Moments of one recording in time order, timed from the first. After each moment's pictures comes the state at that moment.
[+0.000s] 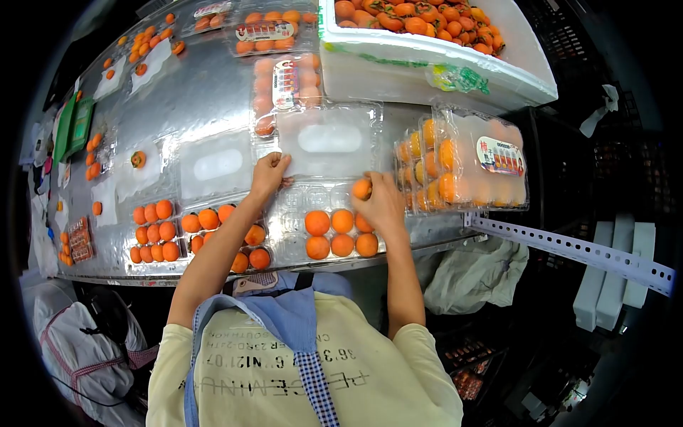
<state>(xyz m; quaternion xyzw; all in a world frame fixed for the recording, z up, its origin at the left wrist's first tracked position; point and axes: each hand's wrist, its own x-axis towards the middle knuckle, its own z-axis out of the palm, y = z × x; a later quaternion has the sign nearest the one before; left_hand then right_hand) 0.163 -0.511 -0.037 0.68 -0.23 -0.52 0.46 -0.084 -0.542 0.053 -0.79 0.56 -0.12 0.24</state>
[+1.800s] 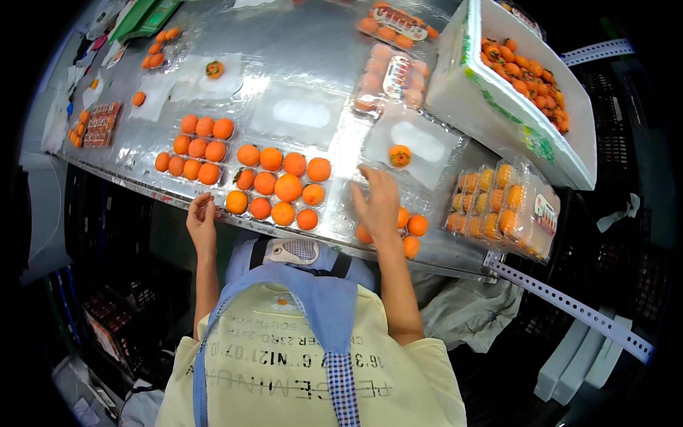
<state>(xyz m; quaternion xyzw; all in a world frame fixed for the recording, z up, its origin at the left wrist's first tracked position) 0.243 -0.193 -0.002 0.75 -0.09 -0.15 0.64 0.020 -0.465 0.041 -0.87 0.31 -0.28 0.27</state>
